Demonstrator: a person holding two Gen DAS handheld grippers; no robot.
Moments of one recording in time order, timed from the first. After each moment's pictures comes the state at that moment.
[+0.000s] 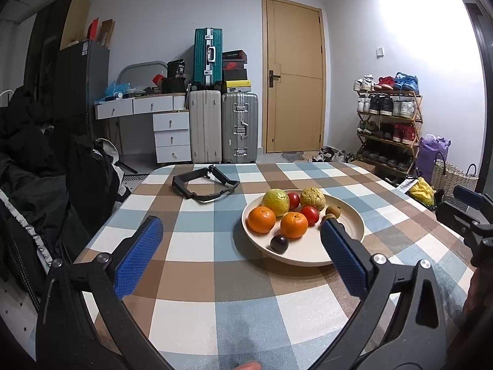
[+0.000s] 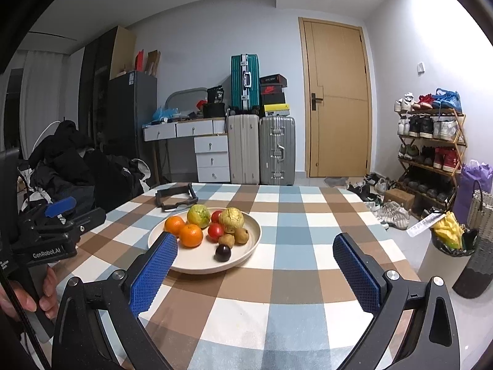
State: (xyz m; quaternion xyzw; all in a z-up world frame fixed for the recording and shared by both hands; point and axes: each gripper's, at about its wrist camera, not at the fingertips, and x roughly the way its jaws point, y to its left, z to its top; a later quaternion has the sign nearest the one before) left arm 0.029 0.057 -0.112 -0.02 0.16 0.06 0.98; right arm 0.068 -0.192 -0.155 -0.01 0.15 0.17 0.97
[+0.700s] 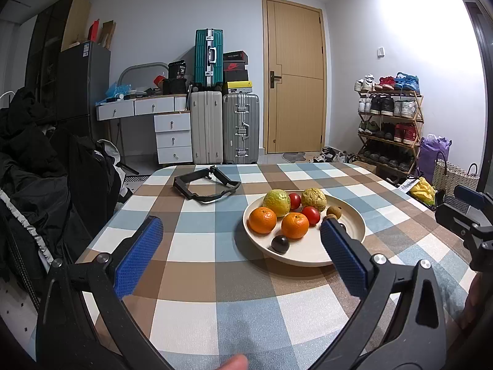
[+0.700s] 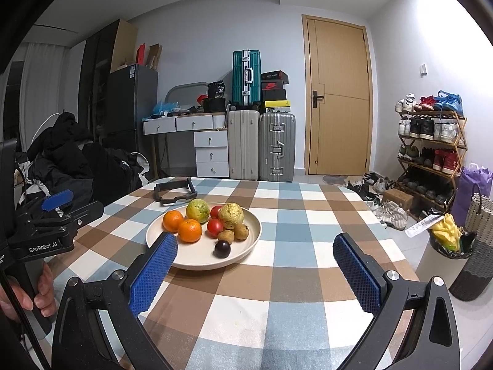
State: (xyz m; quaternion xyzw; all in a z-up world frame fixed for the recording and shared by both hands) left arm 0.031 0.057 -0.114 -0.02 0.16 0.06 0.98; right arm 0.069 -0.189 -0.155 -0.02 0.15 0.17 0.97
